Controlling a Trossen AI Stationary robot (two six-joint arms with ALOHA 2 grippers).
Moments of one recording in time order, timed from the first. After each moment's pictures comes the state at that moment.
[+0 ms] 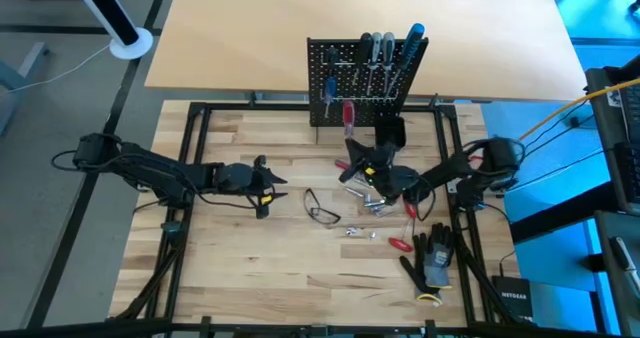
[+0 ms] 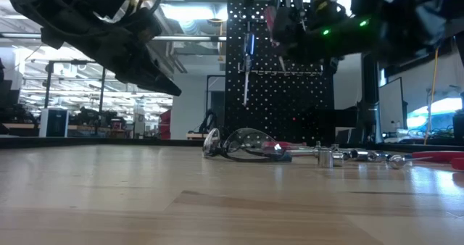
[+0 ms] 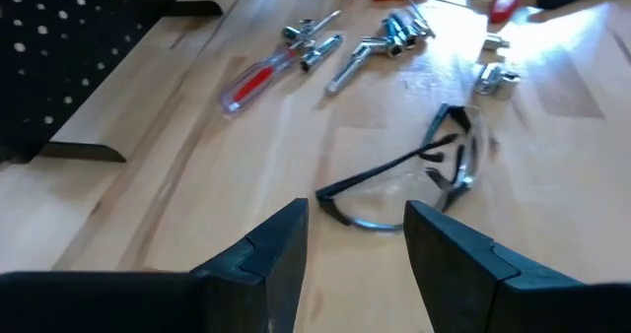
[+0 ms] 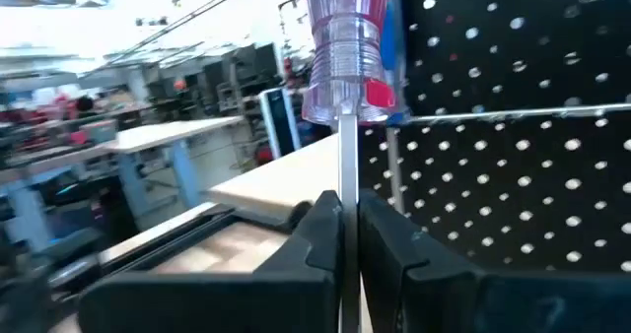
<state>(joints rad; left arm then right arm) -0.03 1.22 0.40 0.33 -0.19 -0.01 0.05 1.73 0.55 1.43 0.92 0.03</state>
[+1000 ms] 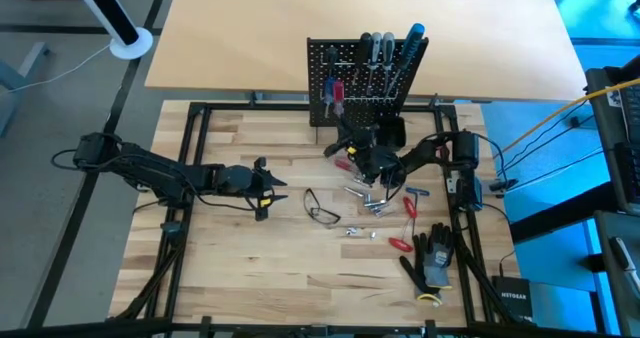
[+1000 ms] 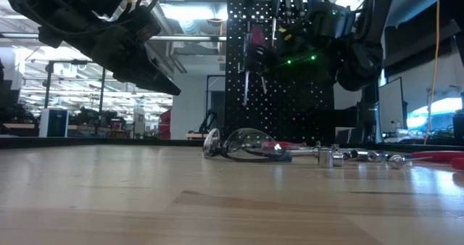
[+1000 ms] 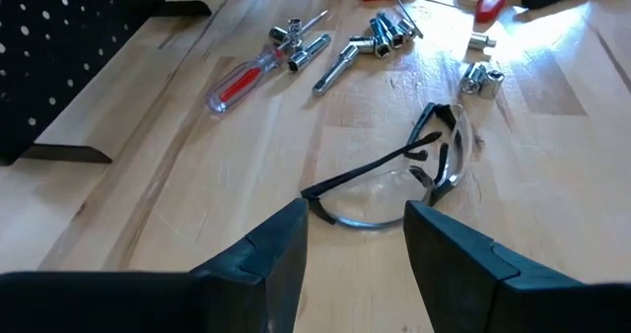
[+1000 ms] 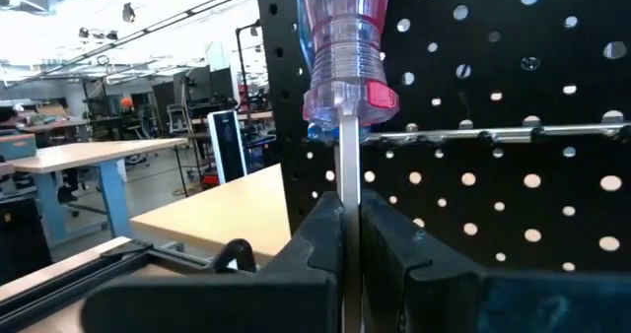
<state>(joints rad) -0.05 1.22 0.40 0.32 -0.20 -0.02 -0.18 1.98 0.74 1.57 0.81 -0.08</state>
